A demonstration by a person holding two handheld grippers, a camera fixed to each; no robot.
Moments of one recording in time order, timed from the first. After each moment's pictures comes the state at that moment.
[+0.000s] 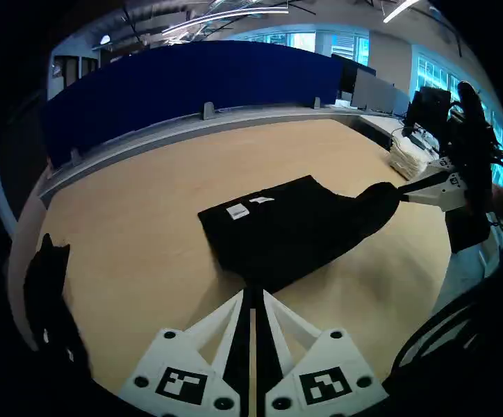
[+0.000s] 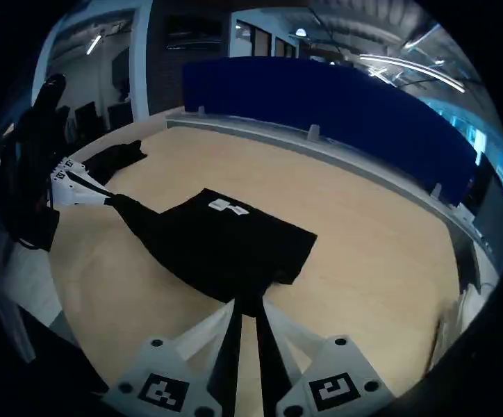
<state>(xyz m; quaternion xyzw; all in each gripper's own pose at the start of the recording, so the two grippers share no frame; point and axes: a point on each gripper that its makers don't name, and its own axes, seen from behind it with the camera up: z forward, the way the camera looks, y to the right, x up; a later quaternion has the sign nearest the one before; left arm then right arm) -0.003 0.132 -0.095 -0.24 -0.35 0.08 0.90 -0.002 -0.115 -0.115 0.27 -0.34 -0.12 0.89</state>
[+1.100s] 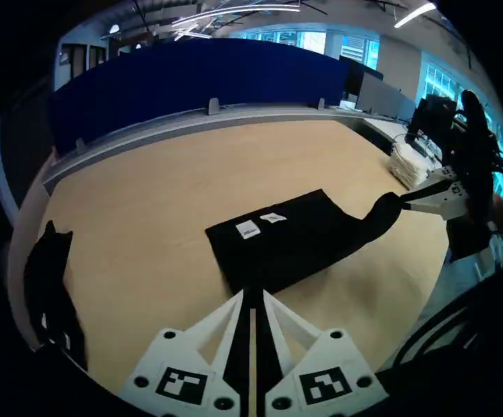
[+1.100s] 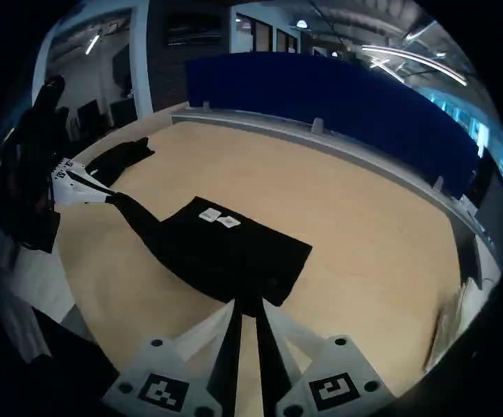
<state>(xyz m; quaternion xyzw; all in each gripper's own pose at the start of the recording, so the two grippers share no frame) 0.012 0.132 -0.107 -0.23 -0.37 0.06 0.90 0.011 -0.109 -0.132 0.28 -0.36 -0.11 0.88</state>
